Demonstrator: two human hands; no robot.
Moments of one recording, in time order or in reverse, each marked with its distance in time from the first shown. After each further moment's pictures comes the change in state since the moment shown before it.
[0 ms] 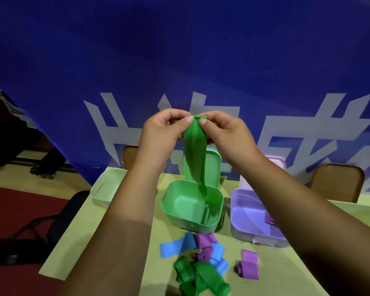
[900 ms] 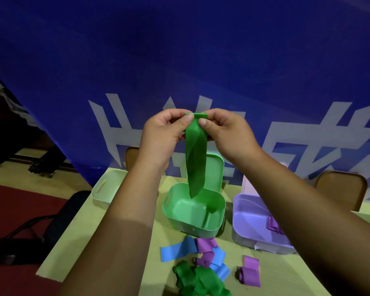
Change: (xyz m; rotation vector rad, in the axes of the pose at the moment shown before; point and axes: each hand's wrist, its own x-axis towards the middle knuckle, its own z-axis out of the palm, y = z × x) left_hand 0.007 0.004 -0.011 -0.104 0.024 -0.042; right_hand 0.020 -0.008 0.012 -0.058 -0.058 -0.033
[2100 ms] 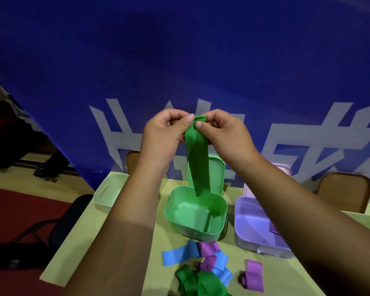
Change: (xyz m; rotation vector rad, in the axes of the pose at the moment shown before) left_hand 0.001 0.005 0.007 0.081 0.030 0.053; right_hand 0.003 0.003 -0.001 0.021 0.063 0.010
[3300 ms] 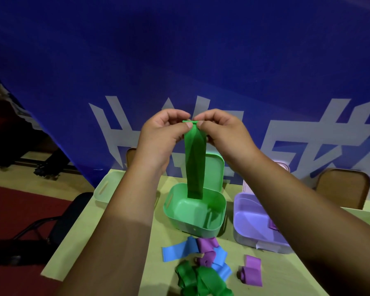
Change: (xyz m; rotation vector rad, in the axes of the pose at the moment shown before) left_hand -0.009 0.000 -0.004 -0.073 -0.037 -0.074; right_hand -0.005 0.004 0.000 0.162 -0.028 0.082
